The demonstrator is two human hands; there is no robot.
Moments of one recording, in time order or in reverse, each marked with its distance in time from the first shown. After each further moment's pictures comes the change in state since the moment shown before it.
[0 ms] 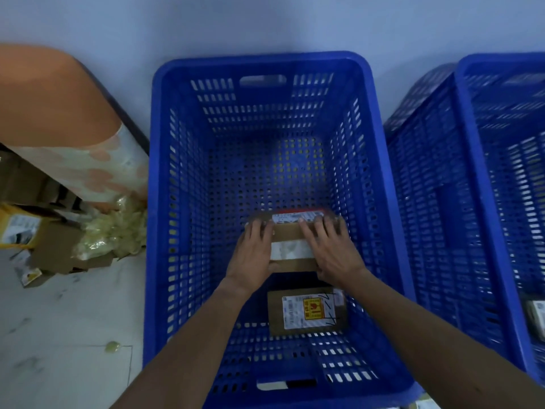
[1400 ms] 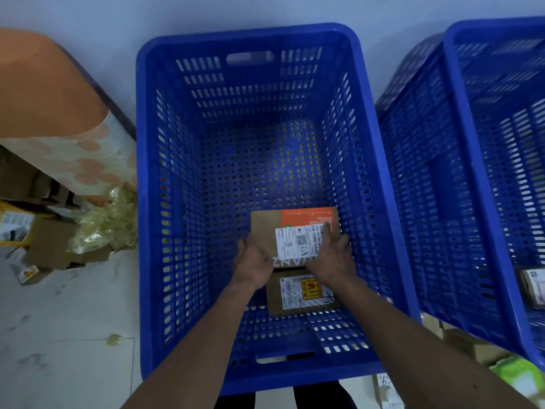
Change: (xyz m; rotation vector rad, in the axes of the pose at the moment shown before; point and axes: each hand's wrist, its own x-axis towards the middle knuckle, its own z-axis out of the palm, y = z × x) left_hand -0.027 0.013 0.046 -0.559 -0.187 -0.487; right_hand -0.028 -0.040 0.041 0.843 -0.219 0.585
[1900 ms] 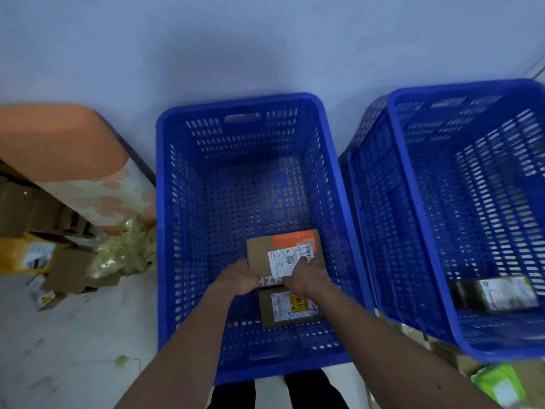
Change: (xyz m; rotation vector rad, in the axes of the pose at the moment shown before) left_hand -0.033 0.044 -0.068 0.281 -0.327 -0.043; right_hand -0.044 -0.034 -0.051 -0.005 -0.266 0.017
